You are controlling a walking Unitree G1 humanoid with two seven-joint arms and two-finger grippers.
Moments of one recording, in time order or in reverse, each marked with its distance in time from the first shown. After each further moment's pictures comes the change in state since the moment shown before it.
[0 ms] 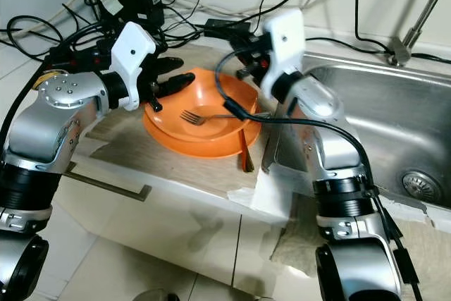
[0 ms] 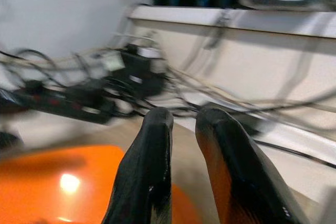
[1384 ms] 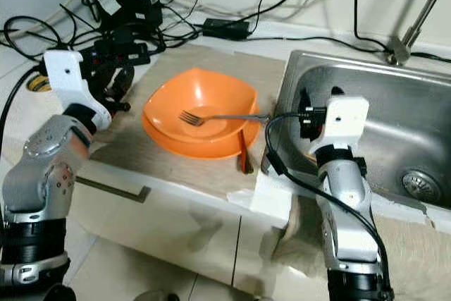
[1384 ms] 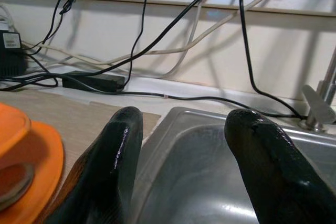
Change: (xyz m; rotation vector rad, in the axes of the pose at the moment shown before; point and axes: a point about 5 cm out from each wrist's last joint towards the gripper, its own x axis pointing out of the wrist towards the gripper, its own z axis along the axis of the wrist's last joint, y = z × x) left arm -0.046 0.002 -0.046 -0.306 -0.140 0.553; right arm -0.094 0.002 -0.057 -0.088 -0.024 -0.549
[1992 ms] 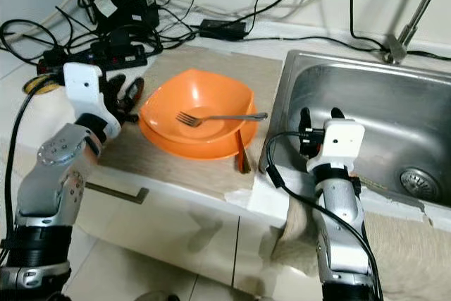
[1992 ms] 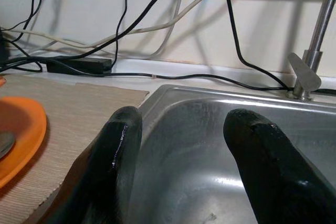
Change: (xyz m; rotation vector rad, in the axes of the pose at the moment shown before) left arm -0.001 -0.003 -0.023 0.073 0.064 -0.029; right arm -0.014 0.002 -0.028 0.031 0.039 -0.047
